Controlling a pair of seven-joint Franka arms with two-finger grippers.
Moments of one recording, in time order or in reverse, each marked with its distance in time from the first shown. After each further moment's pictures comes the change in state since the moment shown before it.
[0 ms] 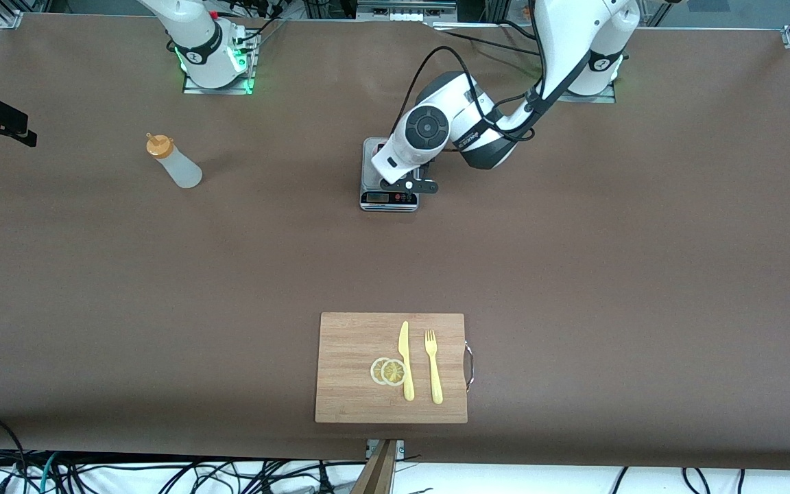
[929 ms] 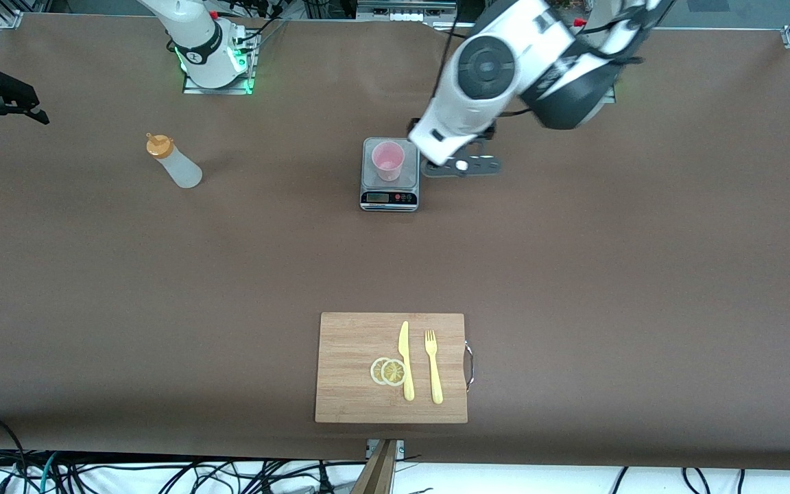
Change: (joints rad) left arm 0.188 -0.247 0.008 0.315 0.010 -0.564 -0.018; right arm 0.001 -0.001 0.021 0.001 0.018 -0.091 -0.414
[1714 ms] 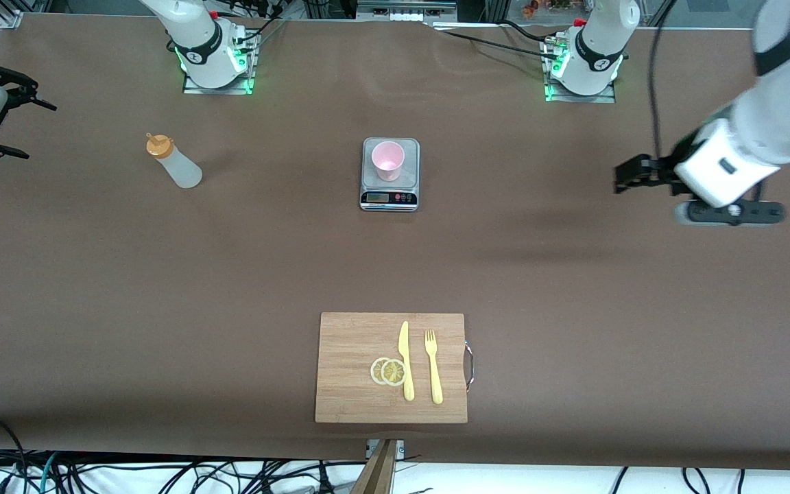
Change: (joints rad) left arm 0.235 -0.160 0.334 0.068 0.033 -0.115 0.688; right arm -0.141 -0.034 -0.010 -0.212 0.103 0.055 -0.661
